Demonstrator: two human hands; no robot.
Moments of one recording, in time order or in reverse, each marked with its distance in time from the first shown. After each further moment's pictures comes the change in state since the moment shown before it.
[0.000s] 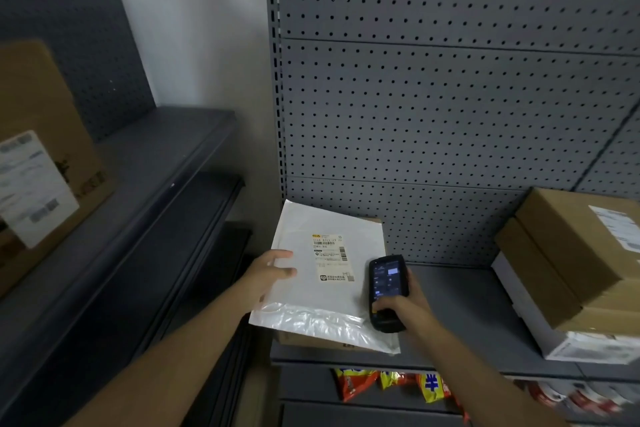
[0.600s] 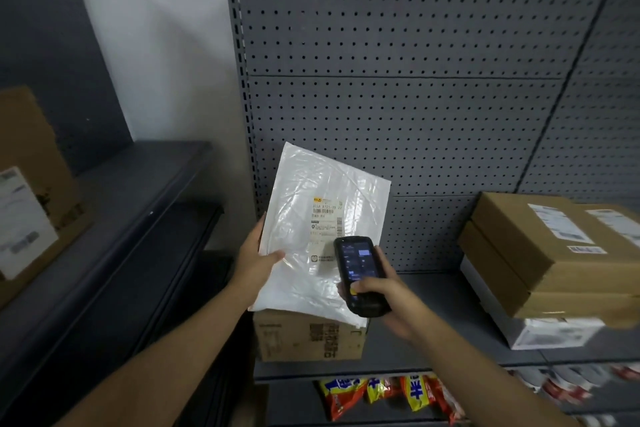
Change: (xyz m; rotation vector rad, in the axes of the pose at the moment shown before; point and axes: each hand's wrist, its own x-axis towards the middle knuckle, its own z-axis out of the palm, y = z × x) left_hand -0.041 0.055 0.040 -0.037 0.101 0.474; right_hand -0.059 -0.050 -0.021 0.399 -0.386 -0.125
